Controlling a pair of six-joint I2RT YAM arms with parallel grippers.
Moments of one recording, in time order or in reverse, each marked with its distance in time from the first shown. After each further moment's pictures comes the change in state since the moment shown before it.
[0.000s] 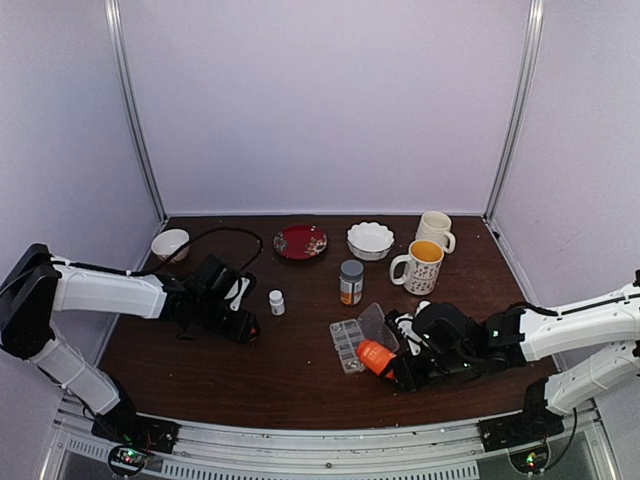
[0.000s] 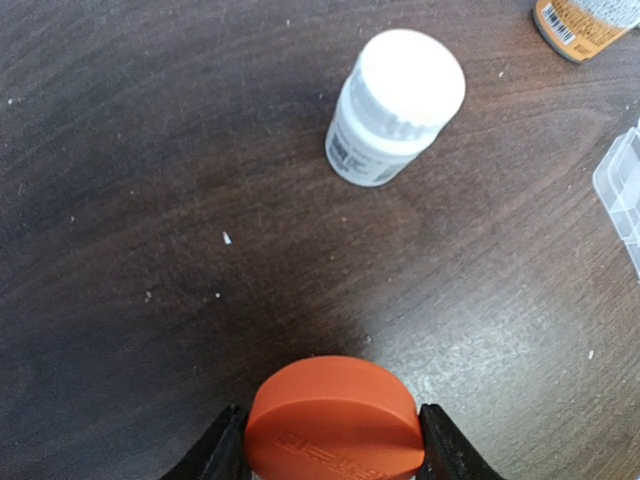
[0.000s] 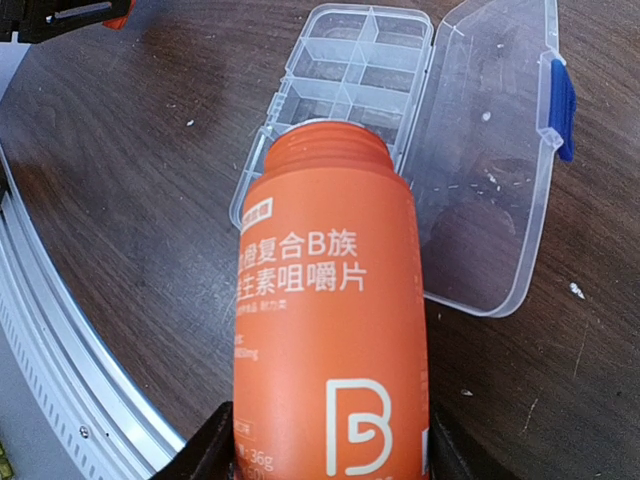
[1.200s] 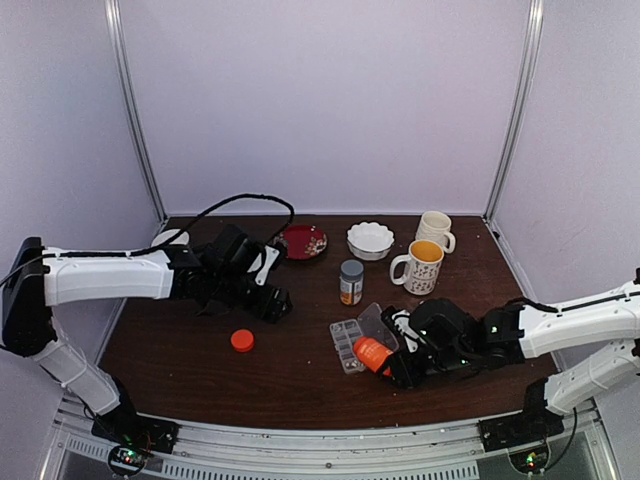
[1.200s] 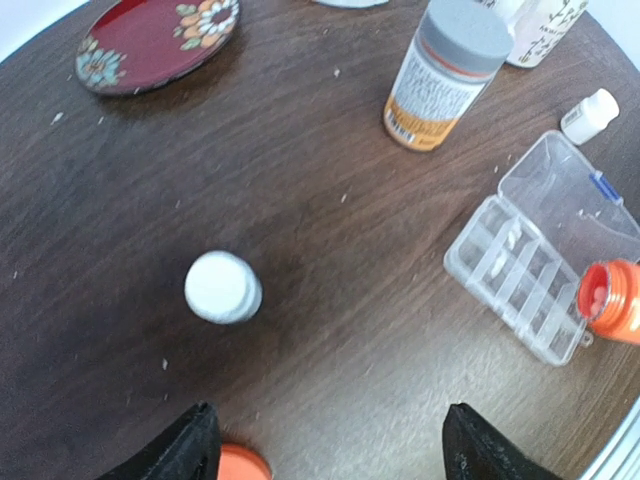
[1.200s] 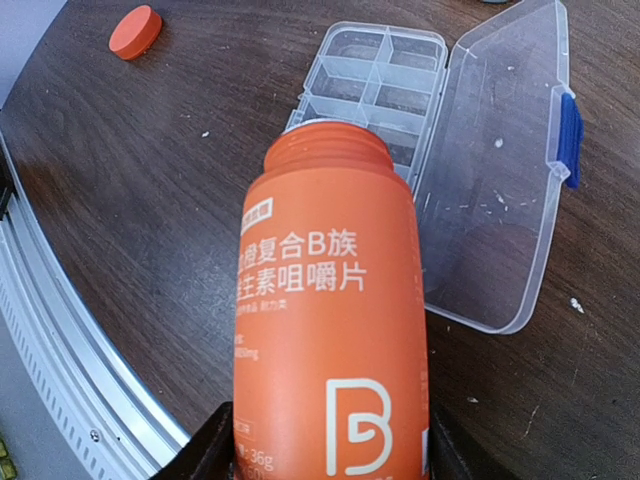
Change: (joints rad) left arm -0.130 0.008 0.256 -0.135 -0.045 0.065; right arm 0.009 0.013 0.045 -0.036 0.006 -0.010
